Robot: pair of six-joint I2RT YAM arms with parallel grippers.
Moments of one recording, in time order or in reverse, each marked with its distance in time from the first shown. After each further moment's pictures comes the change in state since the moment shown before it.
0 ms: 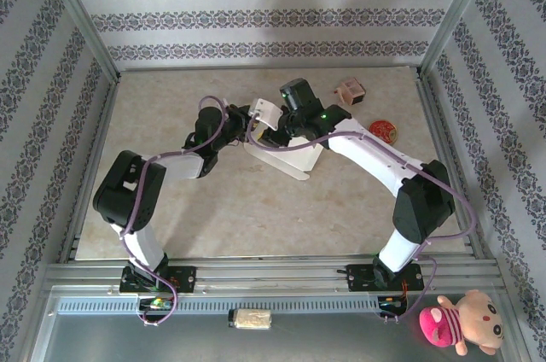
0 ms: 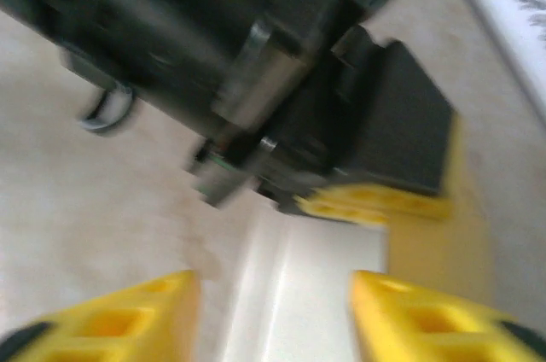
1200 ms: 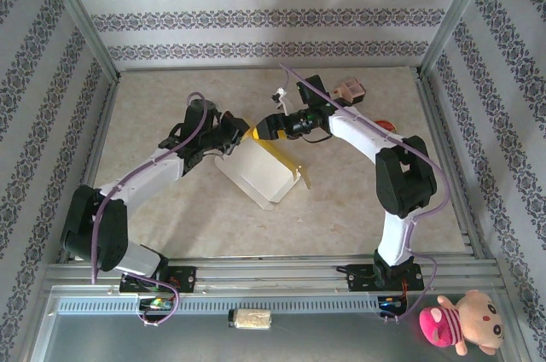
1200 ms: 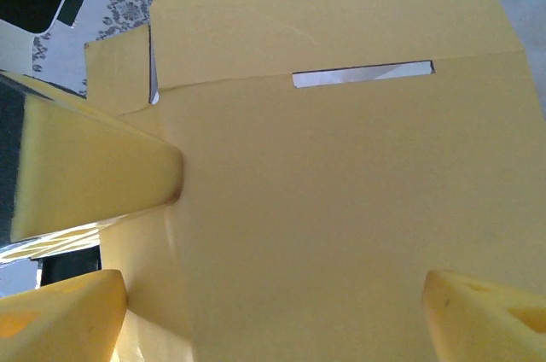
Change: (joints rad) left arm 0.007 -0.266 0.080 -0.726 0.021 0.341; right arm -0.188 0.215 0.001 0.082 -0.537 0.779
